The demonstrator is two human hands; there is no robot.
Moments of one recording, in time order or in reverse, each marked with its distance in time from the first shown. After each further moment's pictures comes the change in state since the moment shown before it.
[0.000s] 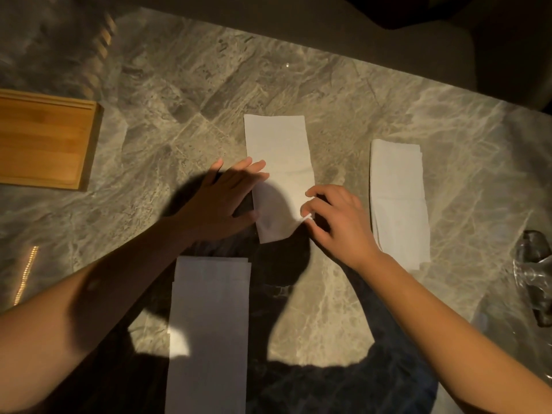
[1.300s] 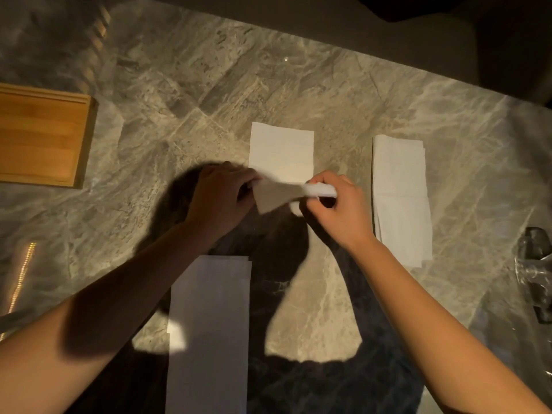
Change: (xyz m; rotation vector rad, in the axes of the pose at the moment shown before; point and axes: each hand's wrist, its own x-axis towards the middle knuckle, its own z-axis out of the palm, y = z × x) left_hand 0.008 0.024 -0.006 -0.147 0.285 -0.224; right_hand 0.022 -0.011 -0.002 0.390 0.115 0.331
